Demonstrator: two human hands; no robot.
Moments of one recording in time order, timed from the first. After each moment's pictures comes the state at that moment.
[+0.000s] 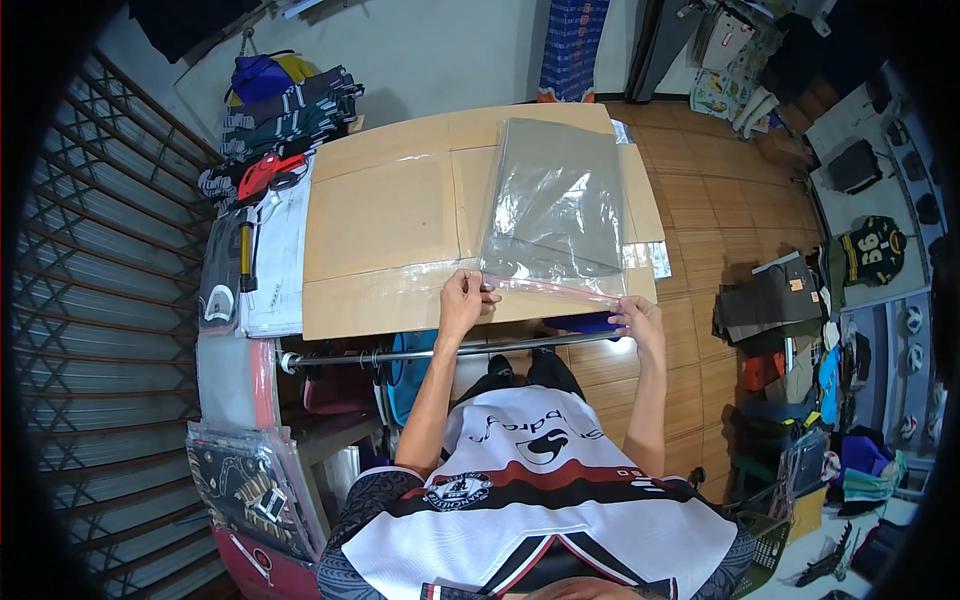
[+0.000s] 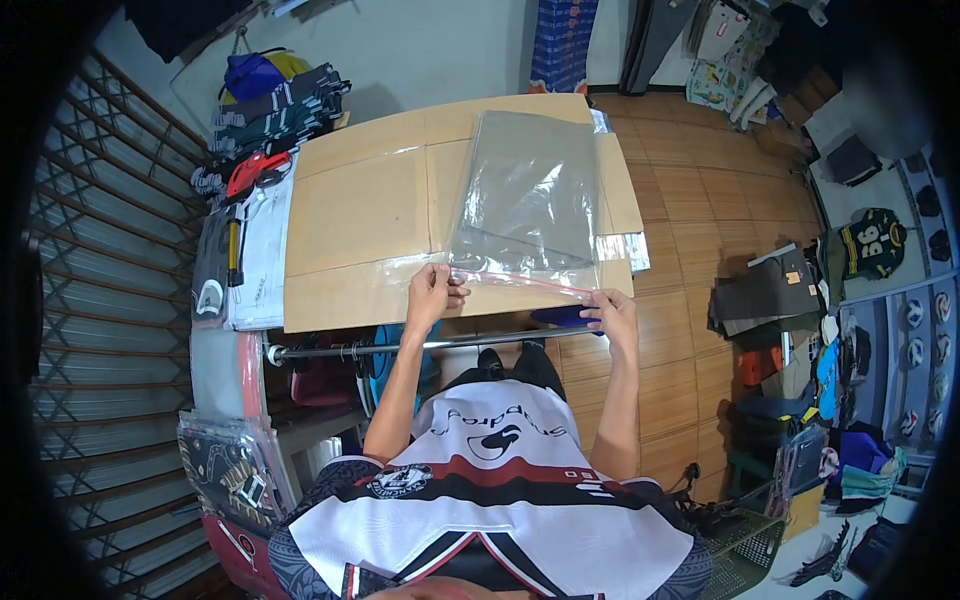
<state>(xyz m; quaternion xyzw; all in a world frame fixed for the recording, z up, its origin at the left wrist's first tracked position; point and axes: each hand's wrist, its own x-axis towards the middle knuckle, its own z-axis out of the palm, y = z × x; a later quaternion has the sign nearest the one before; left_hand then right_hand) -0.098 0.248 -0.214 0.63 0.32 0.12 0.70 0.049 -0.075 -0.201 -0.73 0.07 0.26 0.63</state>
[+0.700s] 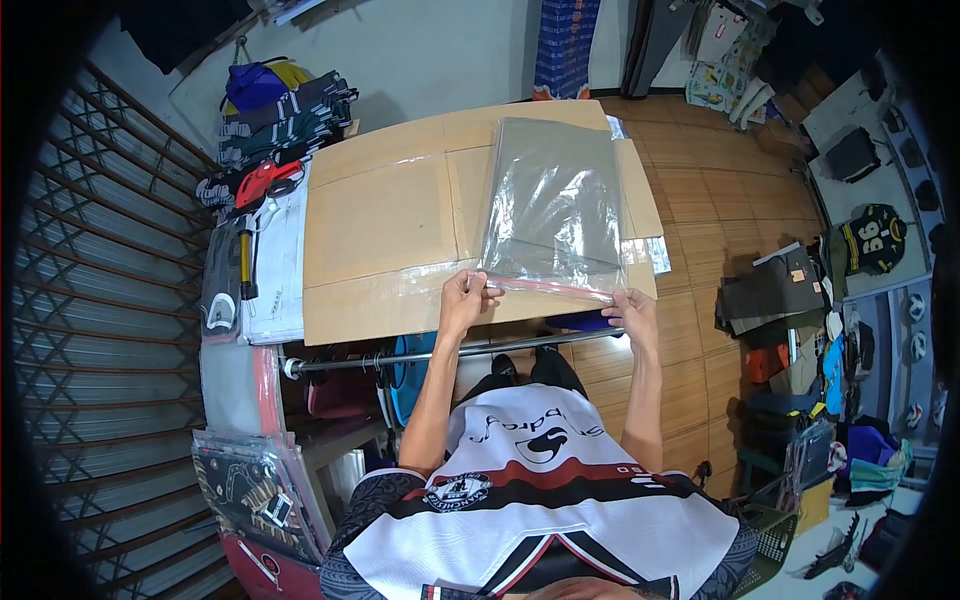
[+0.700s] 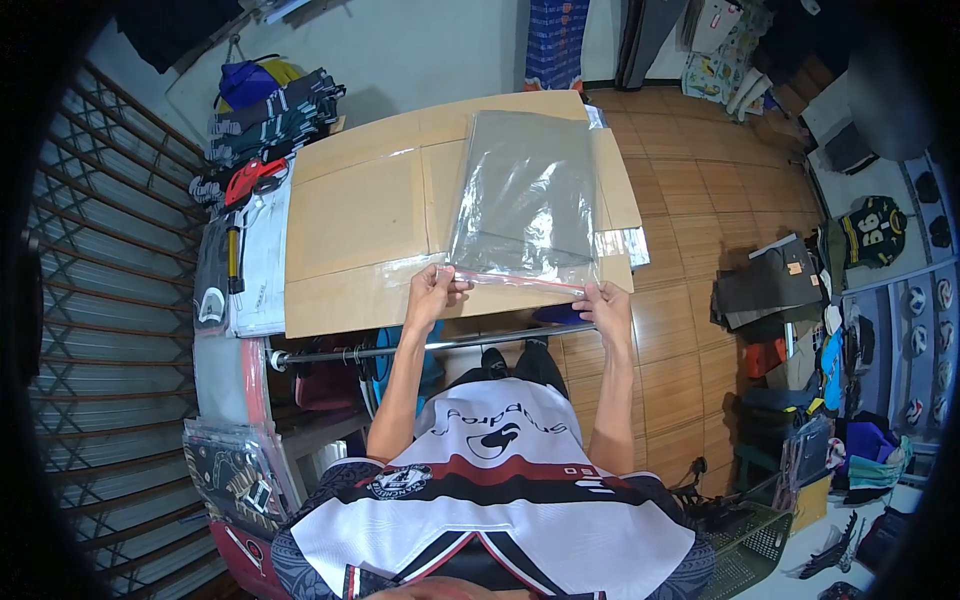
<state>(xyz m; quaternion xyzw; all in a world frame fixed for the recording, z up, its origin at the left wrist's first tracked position) -0.094 0.253 -0.217 0.60 0.30 0.08 0.73 0.046 -0.060 -0.208 -0.73 0.03 0.24 0.63</state>
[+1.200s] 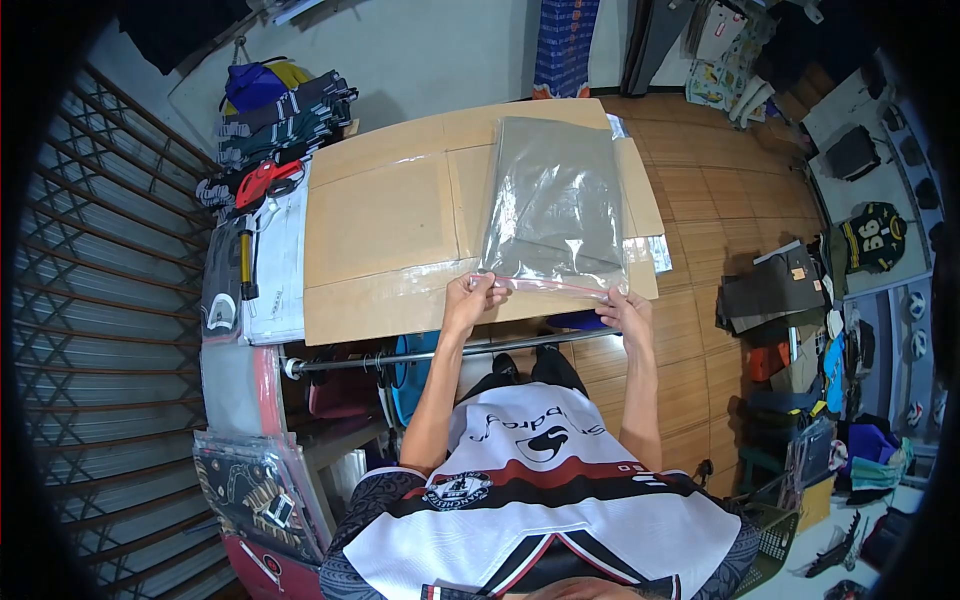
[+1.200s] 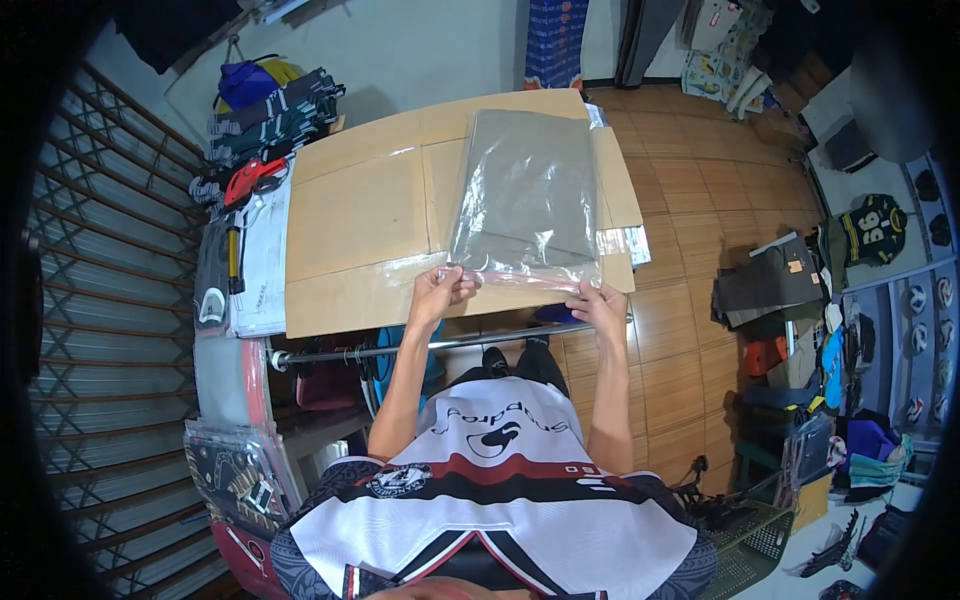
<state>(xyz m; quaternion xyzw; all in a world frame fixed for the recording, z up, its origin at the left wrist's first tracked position) -0.089 0.252 -0.232 0.56 0.30 0.07 0.77 0.038 -0.048 -0.208 -0.67 0.10 0.26 0.69</state>
